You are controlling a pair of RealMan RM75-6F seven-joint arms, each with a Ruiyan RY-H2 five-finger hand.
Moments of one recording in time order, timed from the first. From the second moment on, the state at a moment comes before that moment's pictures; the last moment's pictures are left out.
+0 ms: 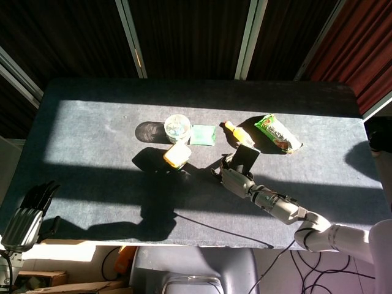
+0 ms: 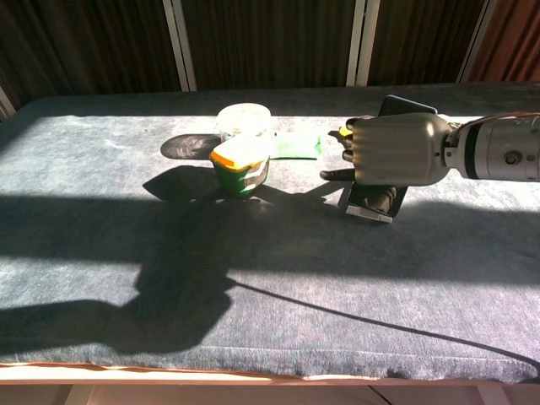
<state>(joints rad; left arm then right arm) -0.15 -1.13 0.02 -1.53 1.61 1.45 -0.08 0.89 -1.43 0.02 -1.30 -1.58 0.74 -1.35</state>
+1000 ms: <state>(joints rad) -0.15 -1.13 0.03 -1.53 1.61 1.45 -0.09 0.84 -1.37 0.03 -1.45 -1.58 0.89 -1.28</state>
